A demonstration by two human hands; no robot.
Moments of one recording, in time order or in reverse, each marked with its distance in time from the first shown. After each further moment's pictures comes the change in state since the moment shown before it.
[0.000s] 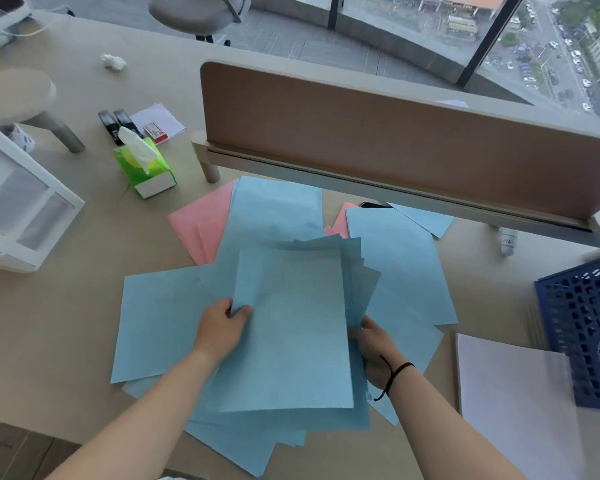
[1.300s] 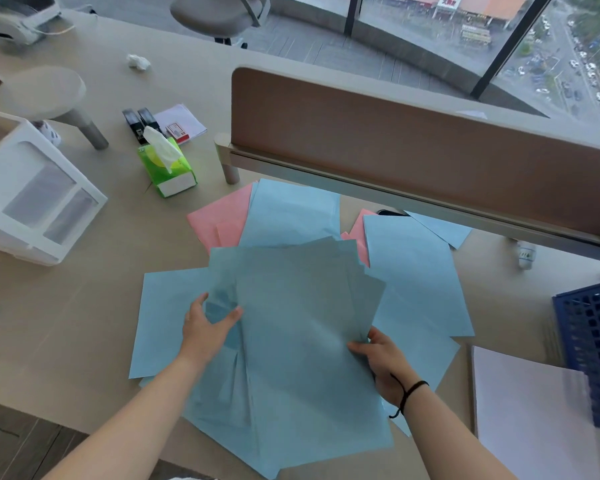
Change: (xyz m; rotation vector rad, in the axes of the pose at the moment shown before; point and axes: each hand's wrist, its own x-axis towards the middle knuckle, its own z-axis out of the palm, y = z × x) left_hand 0.011 -0.040 -0.040 -0.112 0.119 -0.205; right_hand -0.007 0.009 0.014 0.049 -0.099 -0.043
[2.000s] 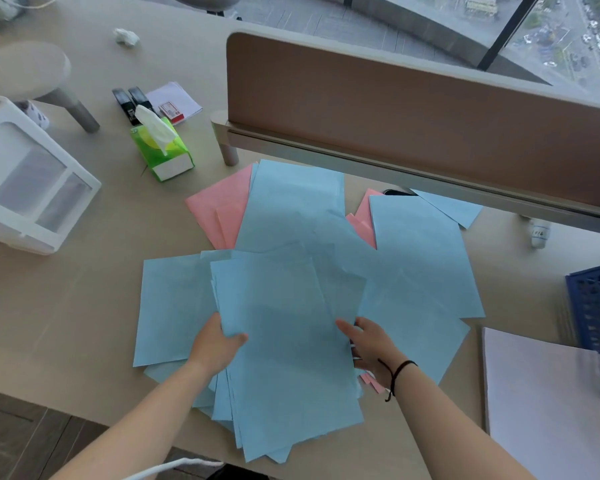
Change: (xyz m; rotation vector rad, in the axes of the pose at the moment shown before) left_hand -0.010 -0.038 0.001 0.138 -0.258 -0.029; right_hand 0.037 0.027 0.012 -0.292 0.105 0.105
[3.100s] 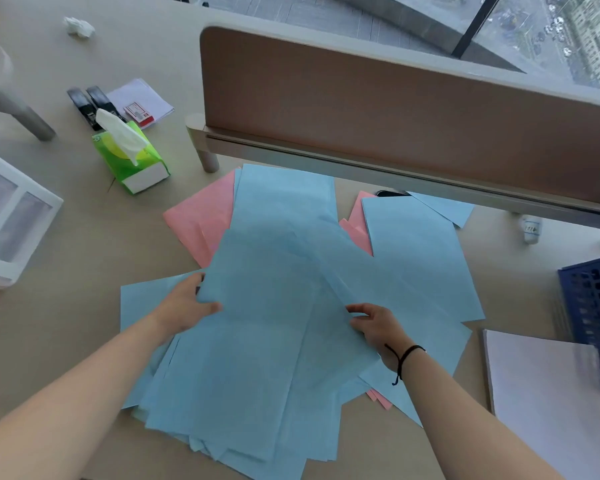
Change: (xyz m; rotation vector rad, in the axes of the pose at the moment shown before) left_hand 0.095 0.062 -0.067 0.066 -0.174 0.126; right_hand 0.026 -0.039 -0.011 -0.042 0.146 -0.094
